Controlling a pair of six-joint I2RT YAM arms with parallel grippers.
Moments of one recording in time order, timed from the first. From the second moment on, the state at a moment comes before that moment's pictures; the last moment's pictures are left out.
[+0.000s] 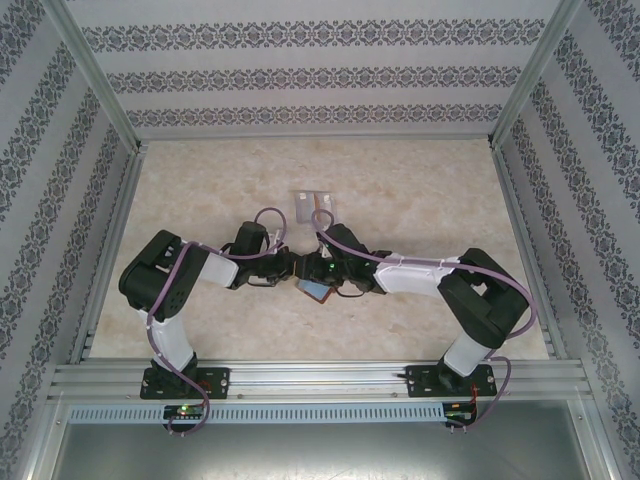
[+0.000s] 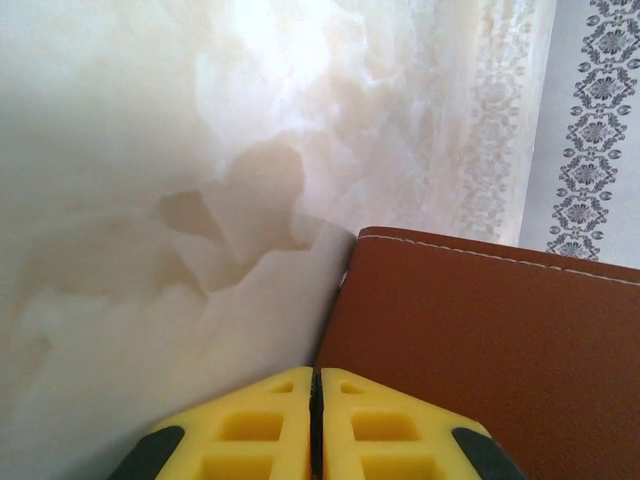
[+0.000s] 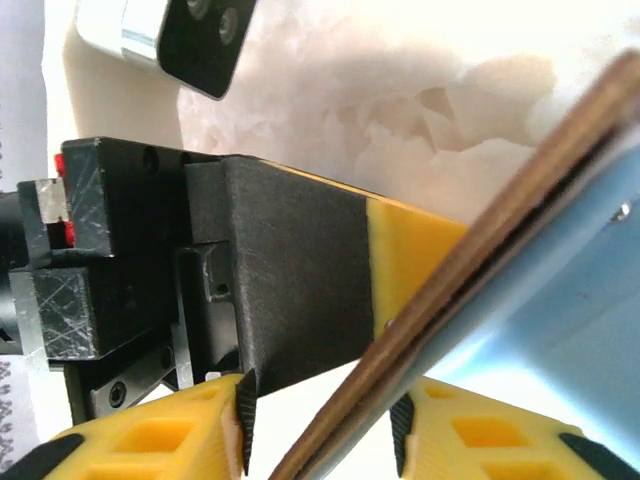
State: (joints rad) left arm -0.39 1.84 0.64 0.46 0.71 -0.90; right arm 0.80 1.67 0.83 0.07 -0.30 0.94
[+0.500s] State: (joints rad) left arm -0.27 1.75 0.58 0.43 0.70 -0.91; right arm 0.84 1.64 0.93 -0.29 -0.16 0.78
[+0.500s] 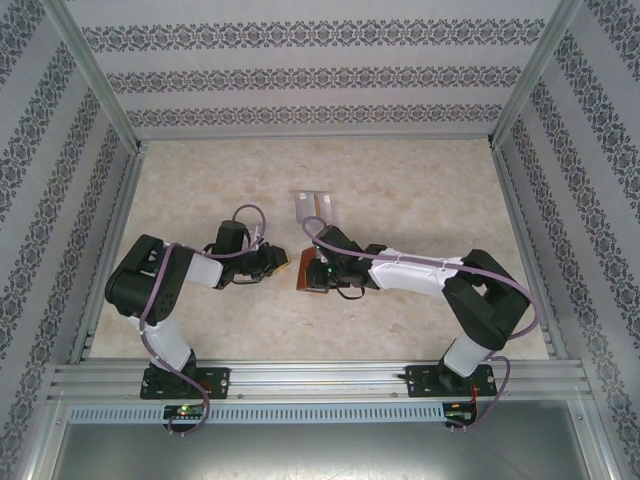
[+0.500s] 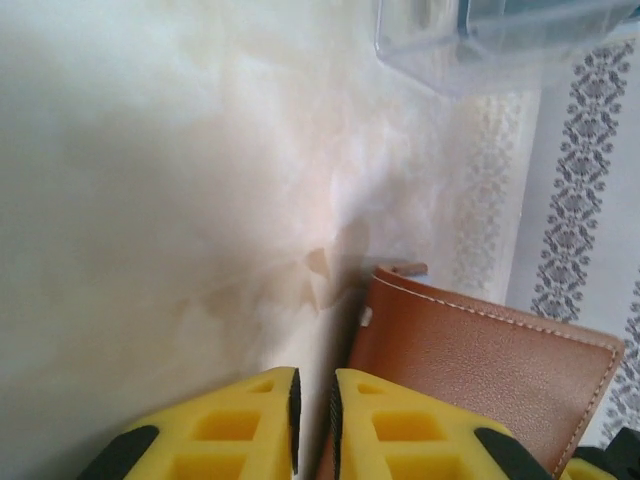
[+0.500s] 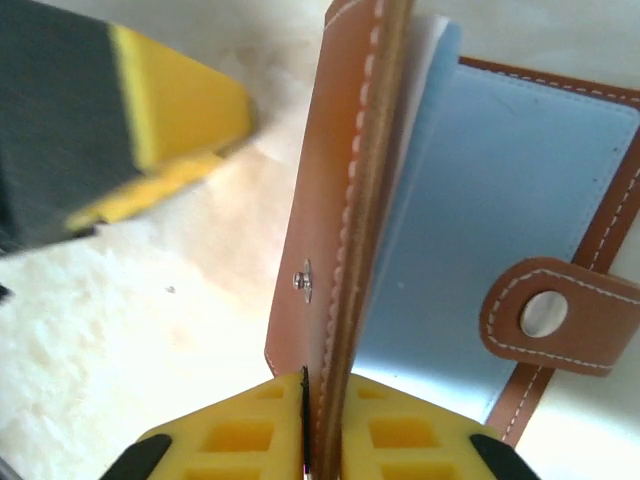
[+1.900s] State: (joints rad) left arm -0.19 1.66 0.51 0.35 0.70 -0.83; right arm 1.00 1.95 1.49 -1.09 0.13 0.55
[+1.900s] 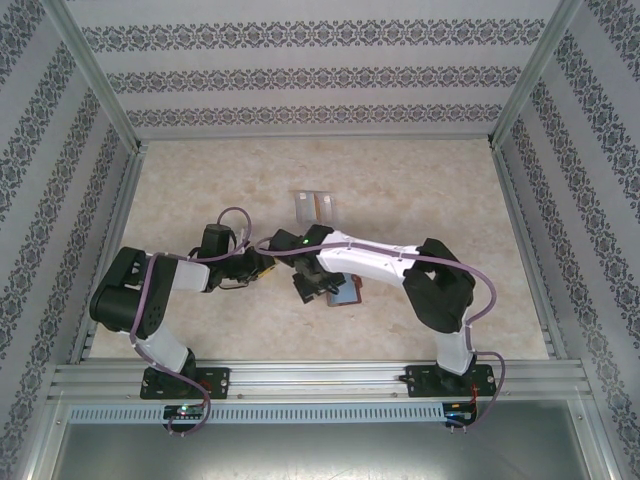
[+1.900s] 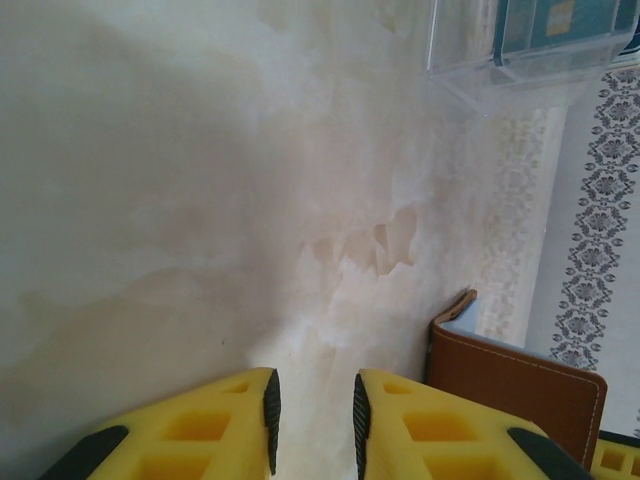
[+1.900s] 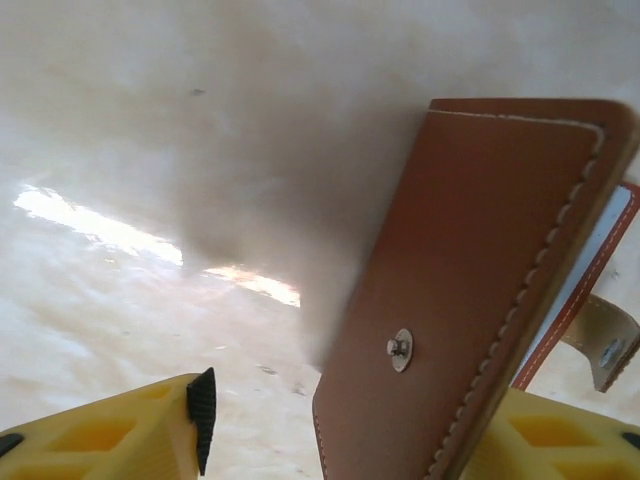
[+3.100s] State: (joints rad) left arm -0.01 1.57 0.58 0.16 0.73 -0.79; right arm 1.21 2.19 1.79 -1.11 0.20 0.43
